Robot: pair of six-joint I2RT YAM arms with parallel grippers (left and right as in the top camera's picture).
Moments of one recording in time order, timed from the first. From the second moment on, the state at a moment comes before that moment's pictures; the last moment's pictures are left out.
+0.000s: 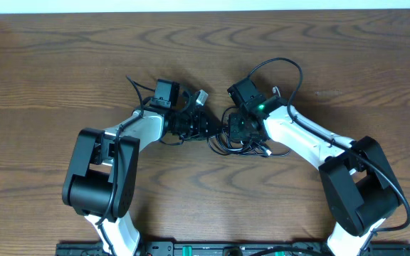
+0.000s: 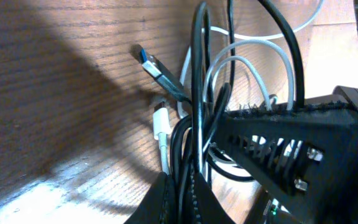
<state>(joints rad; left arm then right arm) -0.25 1.90 0.97 -0.24 0.90 -0.35 0.58 1.89 1.22 -0.61 -0.08 0.63</state>
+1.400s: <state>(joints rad) -0.09 1.19 0.95 -0.38 0.52 -0.44 0.45 1.86 1.23 -0.72 -0.14 0.76</state>
